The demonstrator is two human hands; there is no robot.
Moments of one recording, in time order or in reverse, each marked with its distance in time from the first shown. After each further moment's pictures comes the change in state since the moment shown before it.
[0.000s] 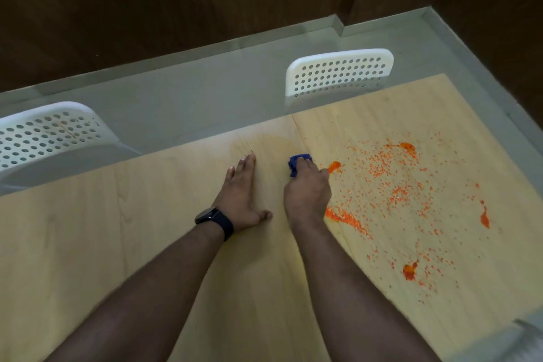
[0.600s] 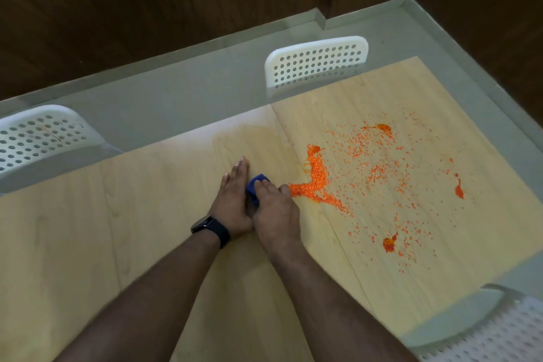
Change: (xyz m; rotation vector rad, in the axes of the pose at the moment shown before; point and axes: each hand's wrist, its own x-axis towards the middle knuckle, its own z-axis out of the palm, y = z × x) left_hand -0.035 0.020 0.029 -0.053 -0.030 0.044; right_hand -0.080 0.017 0.008 0.037 -0.136 -0.266
